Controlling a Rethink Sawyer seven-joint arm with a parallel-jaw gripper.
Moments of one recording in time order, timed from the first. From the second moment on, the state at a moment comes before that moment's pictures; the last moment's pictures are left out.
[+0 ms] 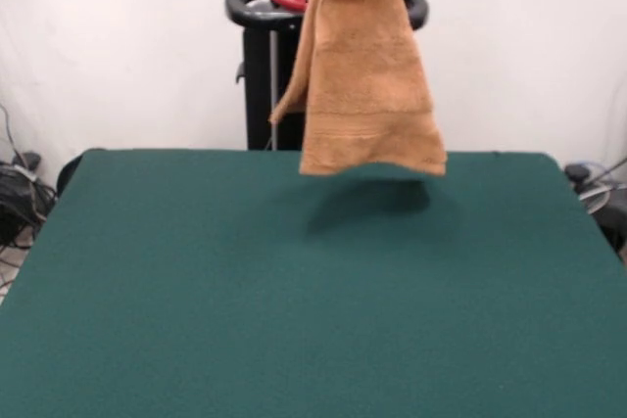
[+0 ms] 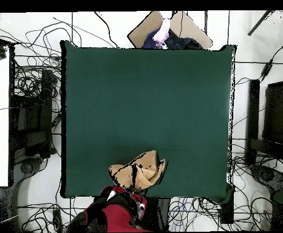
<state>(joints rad) 0.15 -1.38 -0.37 2.09 -0.20 0.75 1.94</state>
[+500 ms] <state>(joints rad) 0.16 -1.38 -0.37 2.09 -0.16 0.74 1.94</state>
